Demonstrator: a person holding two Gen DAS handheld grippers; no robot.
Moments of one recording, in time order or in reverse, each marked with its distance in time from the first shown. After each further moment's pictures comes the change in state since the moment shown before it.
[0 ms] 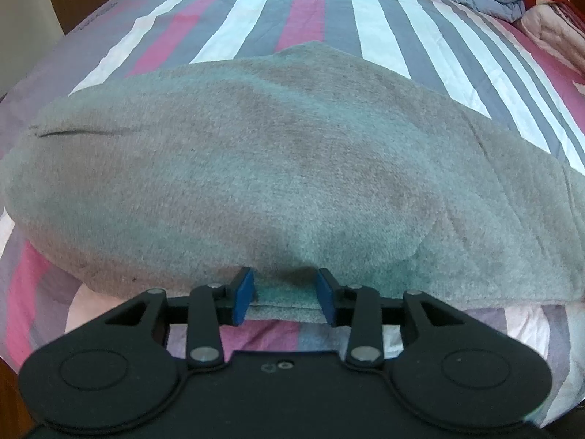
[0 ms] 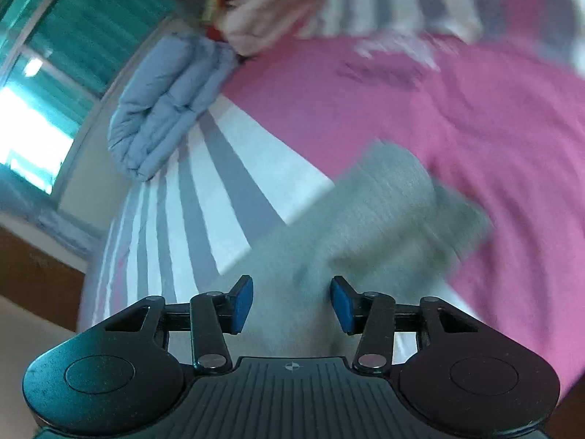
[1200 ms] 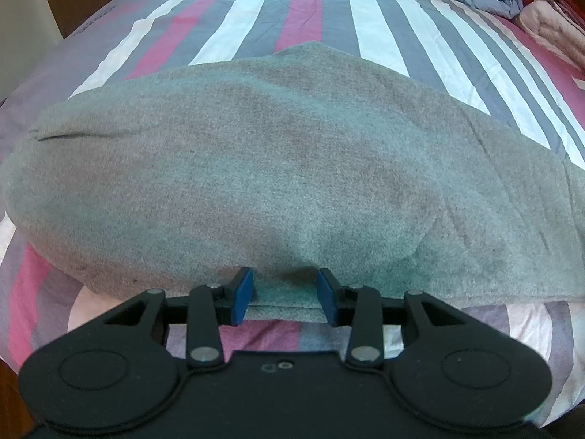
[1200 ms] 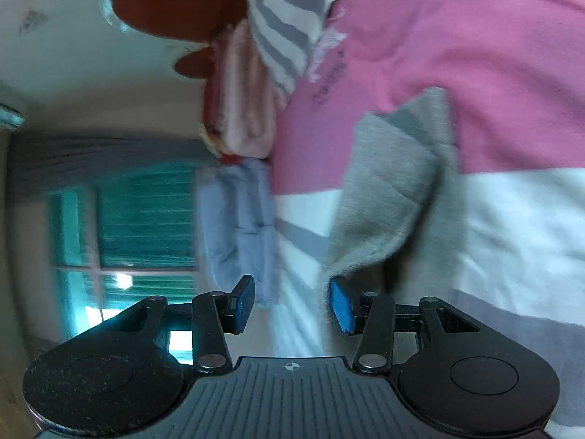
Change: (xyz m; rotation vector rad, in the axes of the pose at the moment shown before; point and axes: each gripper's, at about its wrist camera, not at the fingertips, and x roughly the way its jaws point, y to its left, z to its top) left arm 0.000 -0.001 -0.002 0.000 0.000 -0.001; right arm 0.001 -0.045 -0.030 0.485 -0.205 0.315
